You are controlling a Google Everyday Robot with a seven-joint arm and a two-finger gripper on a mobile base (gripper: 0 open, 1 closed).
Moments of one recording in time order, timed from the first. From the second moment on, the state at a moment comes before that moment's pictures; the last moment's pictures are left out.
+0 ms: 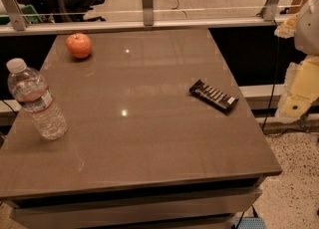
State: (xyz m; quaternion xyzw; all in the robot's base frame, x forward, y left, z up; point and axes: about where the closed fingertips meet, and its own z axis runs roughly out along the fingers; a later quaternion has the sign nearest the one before) arm 0.438 -0.217 0.976 -0.60 0.78 -0.03 0.16
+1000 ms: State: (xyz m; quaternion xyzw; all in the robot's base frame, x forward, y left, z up) arm 0.477 -0.203 0.957 -0.58 0.79 0.04 0.22
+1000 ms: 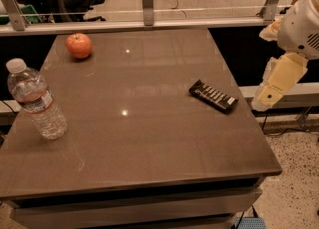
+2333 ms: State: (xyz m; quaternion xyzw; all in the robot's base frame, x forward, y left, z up) arm 0.513 -0.109 0.856 -0.57 0.78 0.13 0.24
